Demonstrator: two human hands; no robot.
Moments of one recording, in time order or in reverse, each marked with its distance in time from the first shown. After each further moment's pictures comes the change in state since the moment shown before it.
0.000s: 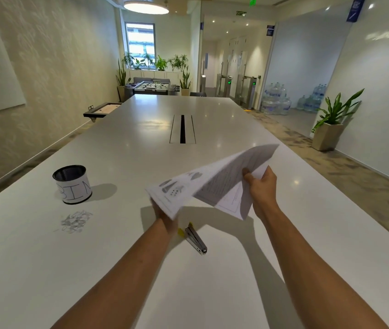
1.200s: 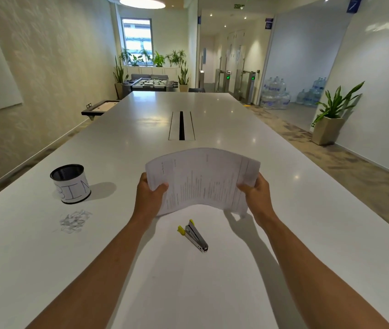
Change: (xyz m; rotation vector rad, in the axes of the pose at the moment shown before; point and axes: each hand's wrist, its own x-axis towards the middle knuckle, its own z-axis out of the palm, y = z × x) left_hand 0.028 0.029 -0.030 0.325 -0.133 0.382; right_hand -0.011 0.034 -0.008 -0.075 -0.193 -0.043
